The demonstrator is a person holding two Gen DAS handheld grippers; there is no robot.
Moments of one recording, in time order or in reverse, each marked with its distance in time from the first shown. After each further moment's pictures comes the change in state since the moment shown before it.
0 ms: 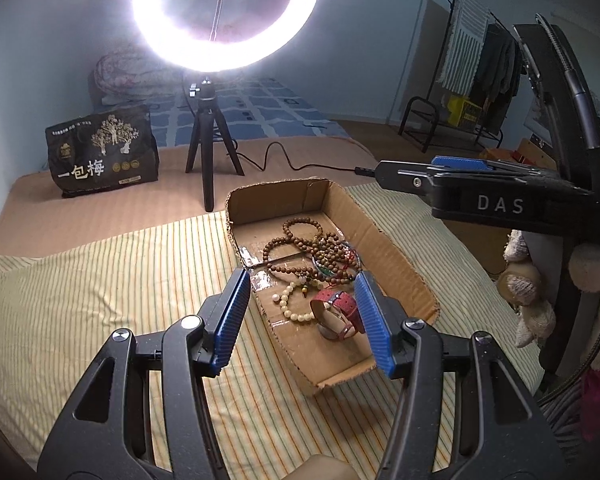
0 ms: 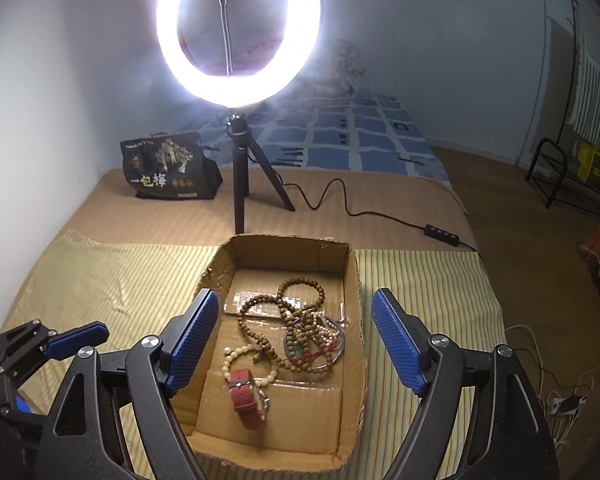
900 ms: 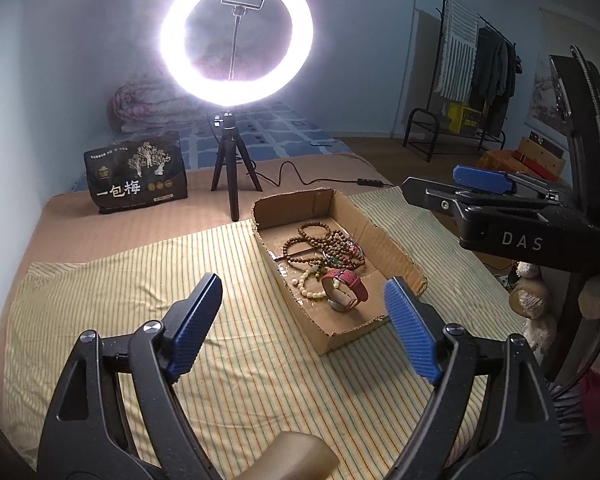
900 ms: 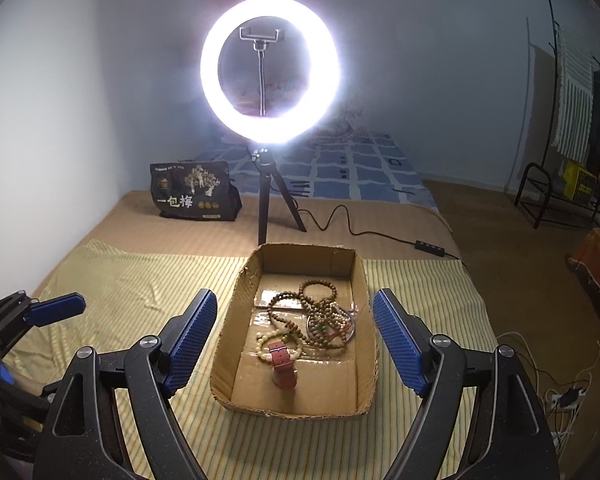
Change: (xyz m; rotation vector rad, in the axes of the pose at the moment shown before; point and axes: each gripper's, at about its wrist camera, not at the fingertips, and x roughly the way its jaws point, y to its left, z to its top) left arm -0.079 -0.004 -0.029 0.055 -0.078 0.060; right arm -0.074 0.034 -0.043 -0.014 -0.156 -0.020
